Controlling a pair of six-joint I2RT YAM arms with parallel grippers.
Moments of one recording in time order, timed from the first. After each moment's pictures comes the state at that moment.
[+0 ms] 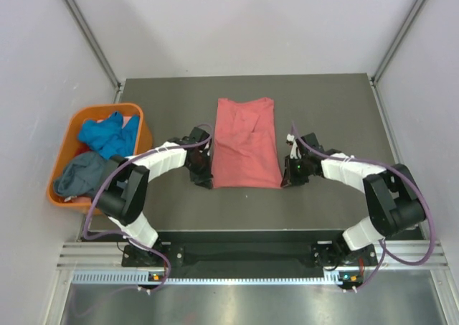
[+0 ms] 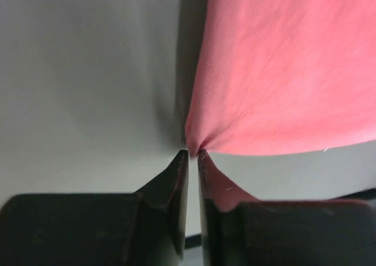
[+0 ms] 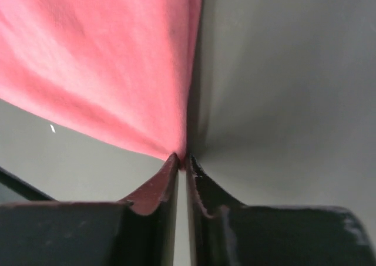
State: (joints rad) left arm -0.45 1.66 0.98 -0.60 0.18 -0.55; right arm 0.40 1.52 0.74 -0.34 -0.31 0.35
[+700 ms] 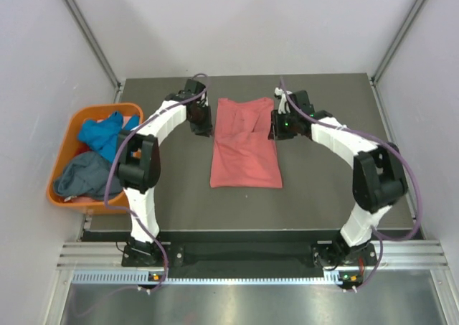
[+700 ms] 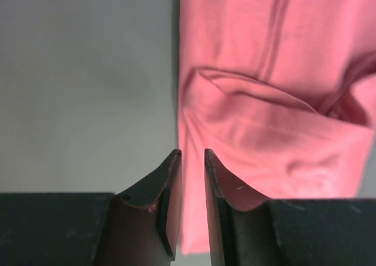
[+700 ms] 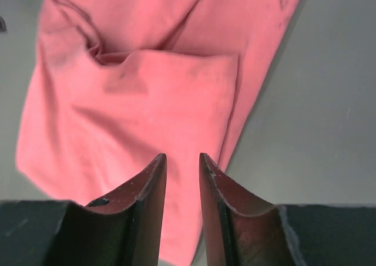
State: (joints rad) left arm -0.31 2.00 1.64 -0.71 0.16 -0.41; right arm 0.39 1.71 1.25 -0.38 -0.21 0.23
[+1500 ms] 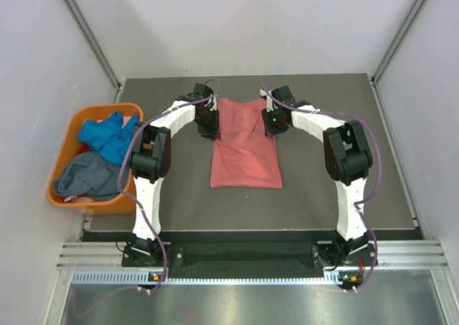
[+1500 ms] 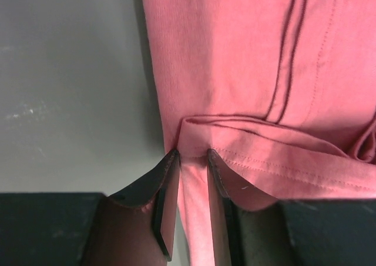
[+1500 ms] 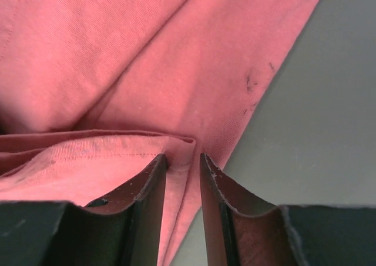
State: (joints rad) left arm -0.31 2.20 1.75 -0.68 0.24 -0.30; right arm 0.39 2.12 1.59 -0.45 -0.12 0.05
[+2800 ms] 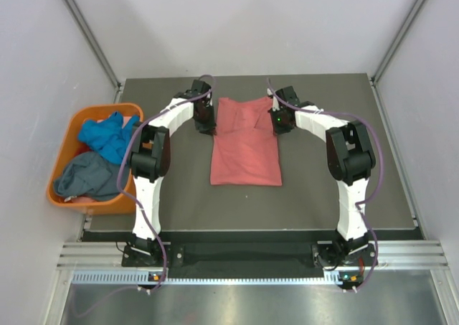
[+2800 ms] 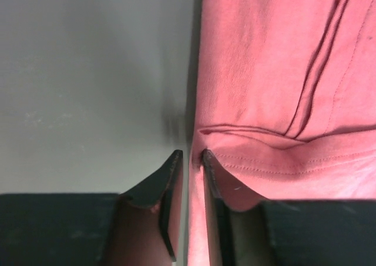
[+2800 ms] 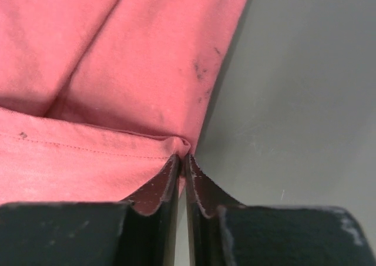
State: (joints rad) left arm -0.30 2.22 1.79 -0.68 0.14 -0.39; right arm 0.36 2.11 1.56 -0.44 -0.04 0.08
